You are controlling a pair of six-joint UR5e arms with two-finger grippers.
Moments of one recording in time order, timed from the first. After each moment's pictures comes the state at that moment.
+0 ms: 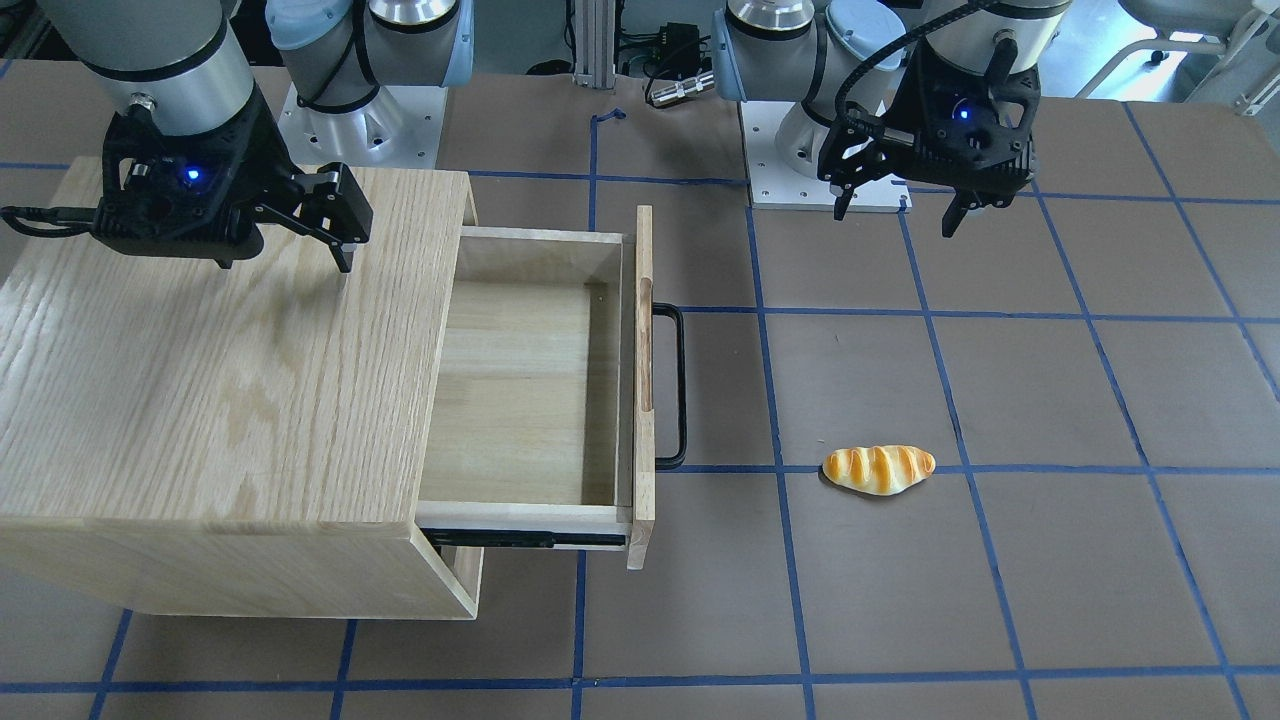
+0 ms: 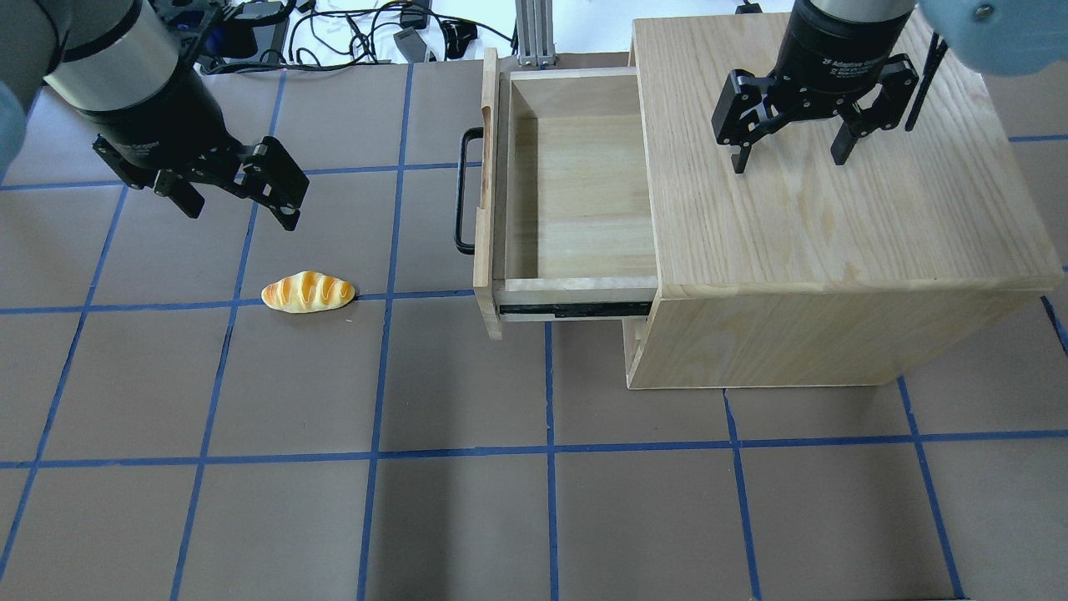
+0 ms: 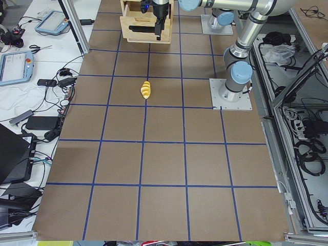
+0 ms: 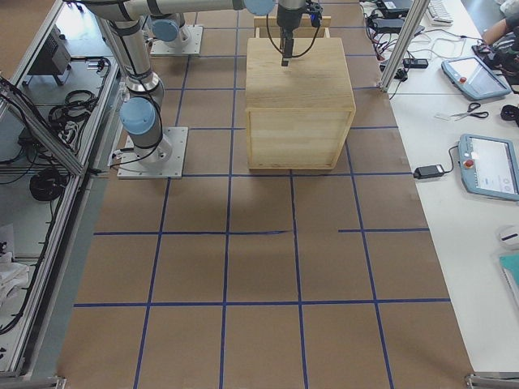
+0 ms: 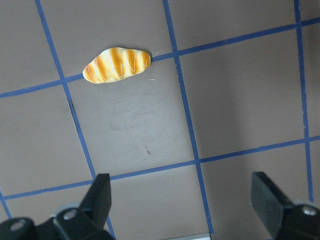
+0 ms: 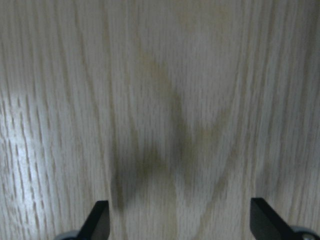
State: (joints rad) left arm -1.55 -1.50 -1.56 -1.63 1.61 0.17; right arm 1.60 -1.49 1.43 -1.47 -1.61 0.02
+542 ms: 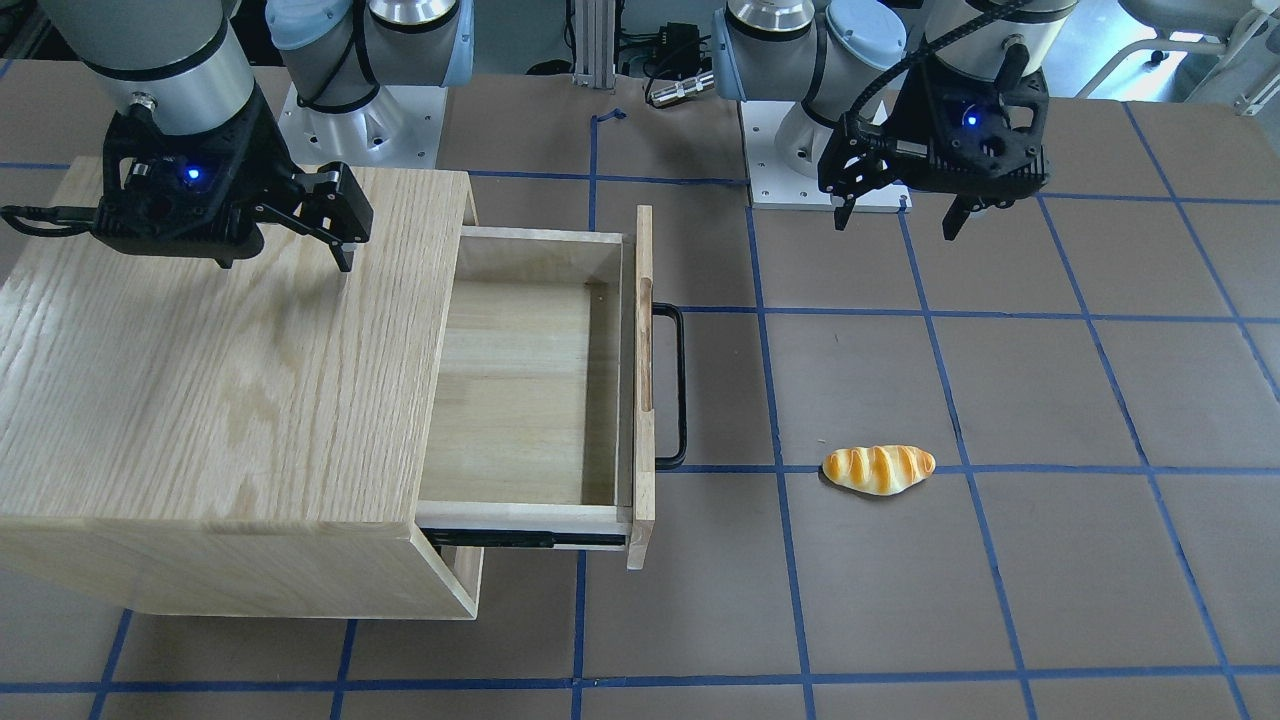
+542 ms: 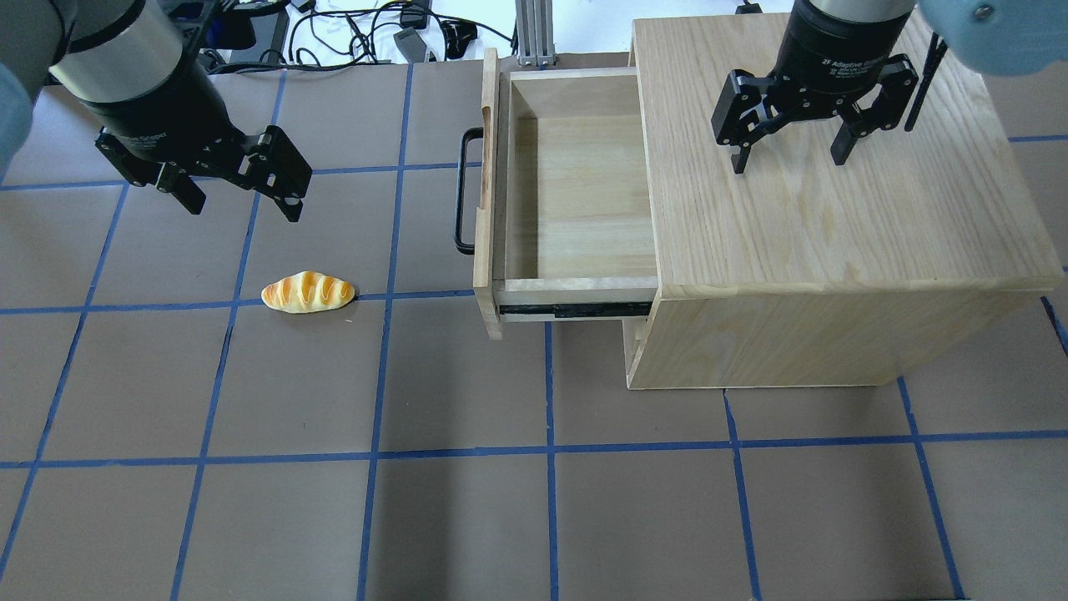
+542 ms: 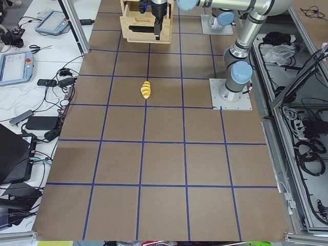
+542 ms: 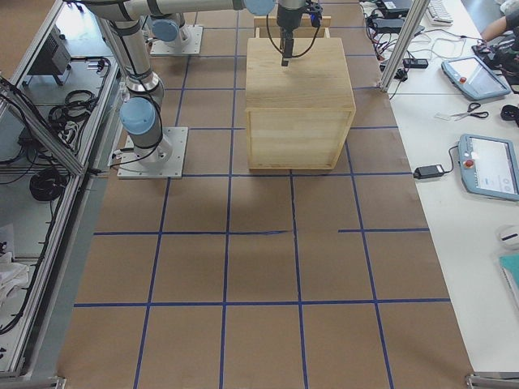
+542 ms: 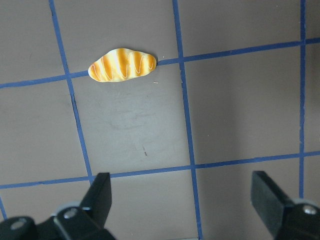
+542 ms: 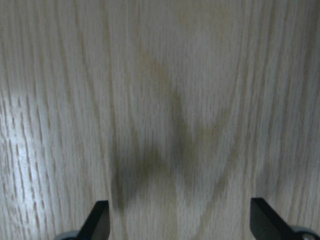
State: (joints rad) left arm -1.55 -1.52 -1.55 -1.63 1.61 0.13; right arm 1.60 -1.49 1.43 -1.47 -1.61 0.02
